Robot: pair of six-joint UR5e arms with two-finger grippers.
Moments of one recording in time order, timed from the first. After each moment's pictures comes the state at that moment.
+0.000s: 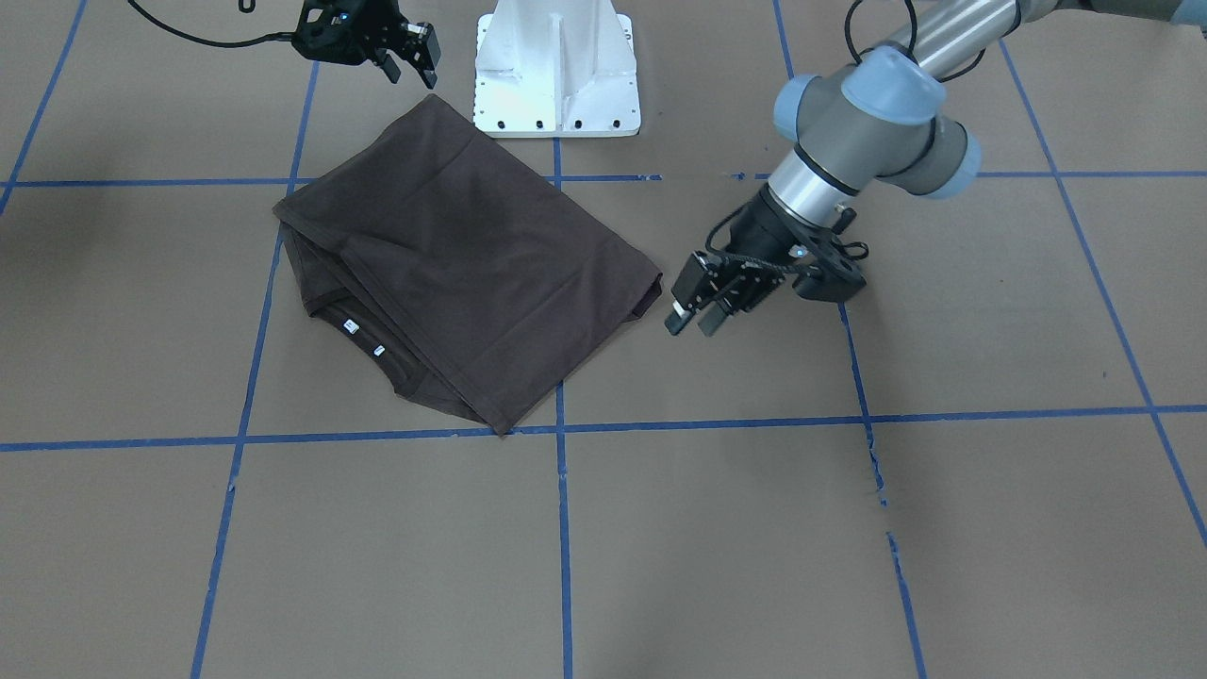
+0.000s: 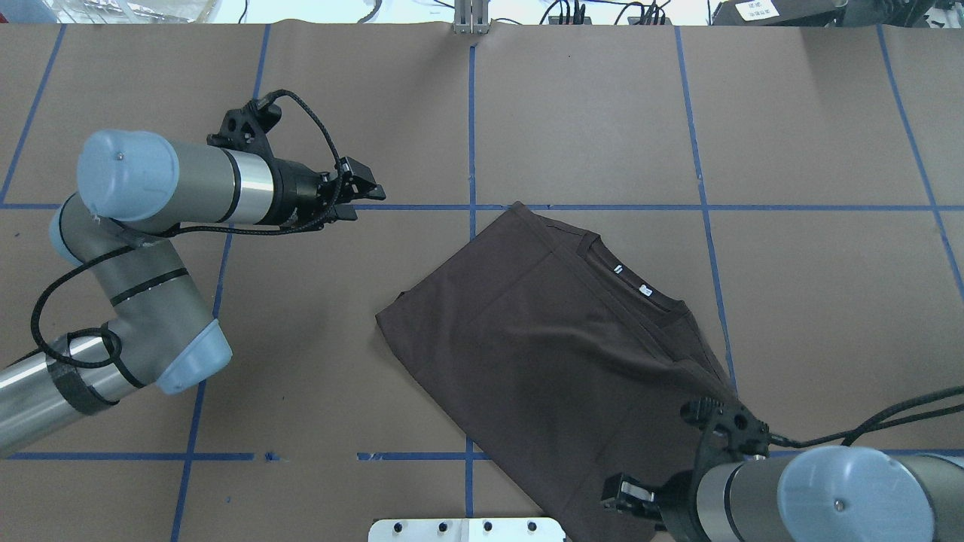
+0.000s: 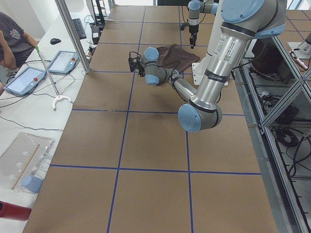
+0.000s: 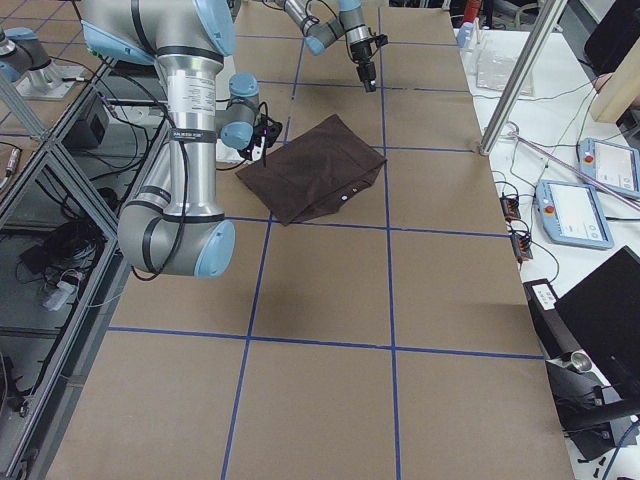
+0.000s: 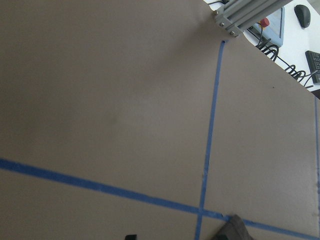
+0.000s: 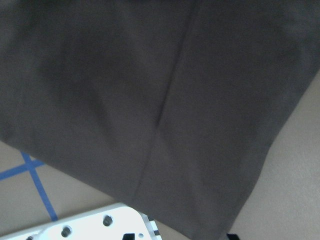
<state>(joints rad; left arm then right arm) -0.65 -2.00 -1.68 -2.40 -1.85 -1.74 0.12 -1.55 2.32 -1.33 1.71 1.91</state>
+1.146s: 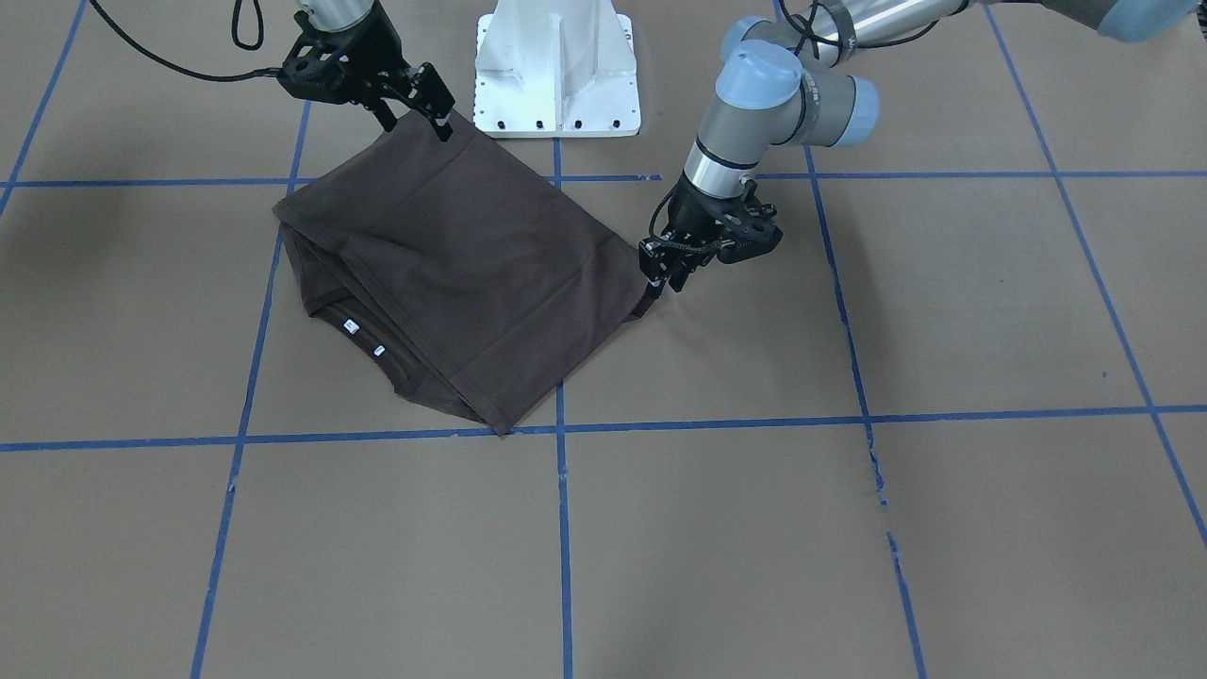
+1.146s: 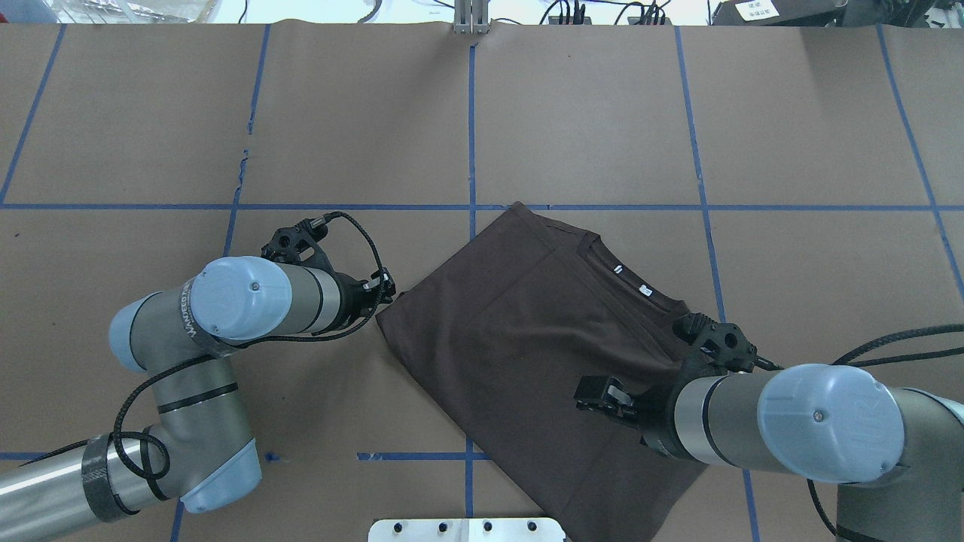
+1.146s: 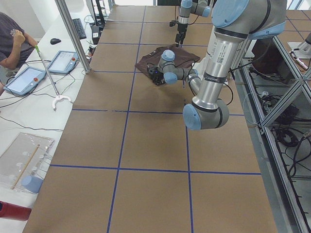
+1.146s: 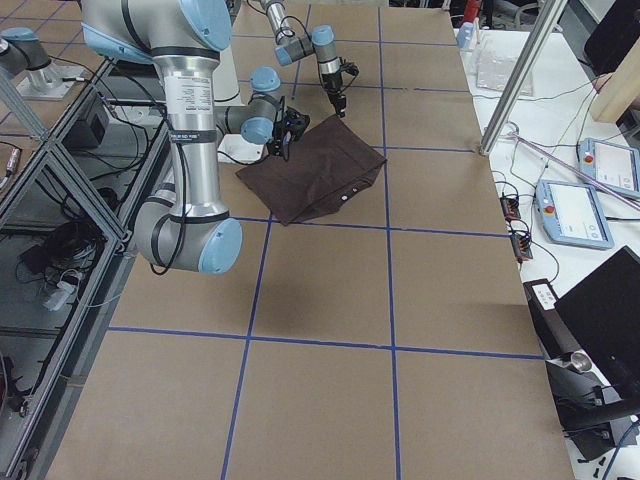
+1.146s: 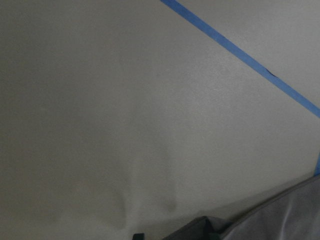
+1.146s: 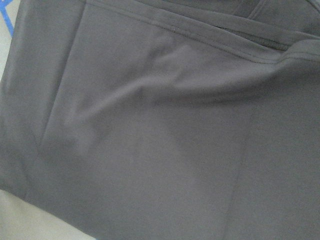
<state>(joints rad) -0.44 -2.00 -1.72 -2.06 -1.67 -1.81 0.25 -1.46 2.25 -1.33 1.68 1.90</state>
